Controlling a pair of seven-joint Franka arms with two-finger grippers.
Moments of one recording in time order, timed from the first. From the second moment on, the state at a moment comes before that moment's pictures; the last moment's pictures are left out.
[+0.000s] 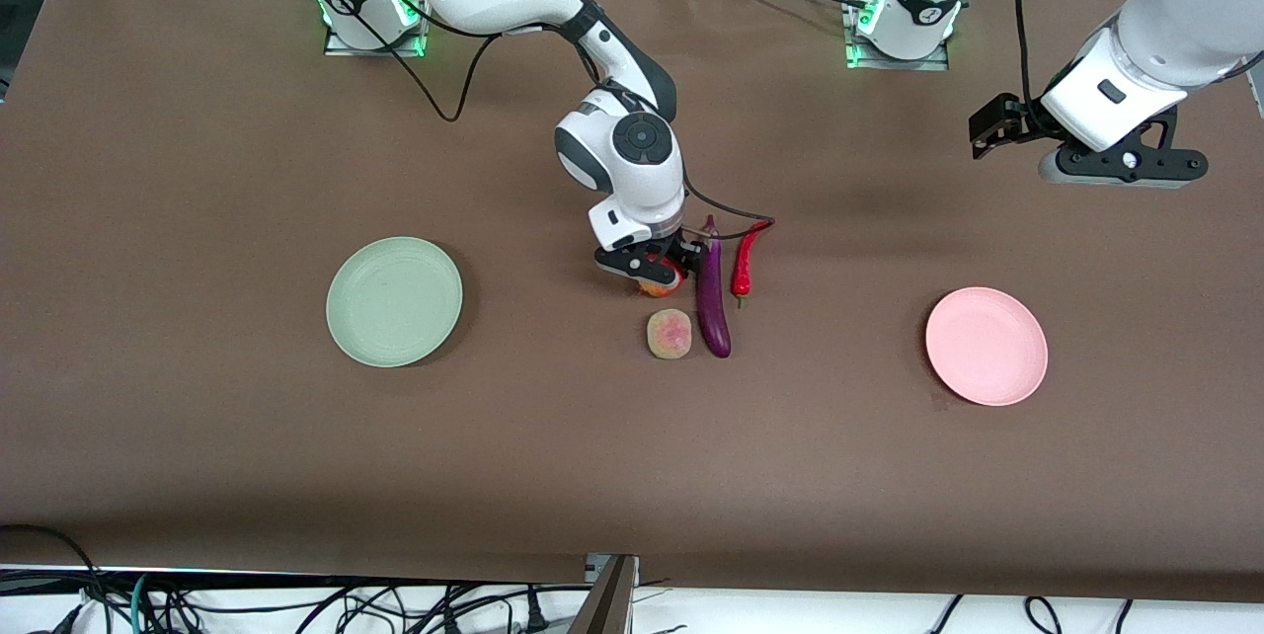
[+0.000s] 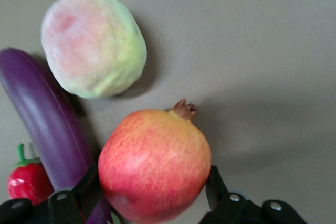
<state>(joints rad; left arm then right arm) 0.00 -0.03 -0.17 -1.69 0.00 1.55 -0.13 0.81 0.87 0.02 -1.33 -0.07 2.35 1.23</state>
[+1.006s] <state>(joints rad) -0.17 0.38 -0.21 -1.71 -0.01 1.65 -0.12 0.42 0.54 0.01 -1.48 -0.05 1.86 0.43</state>
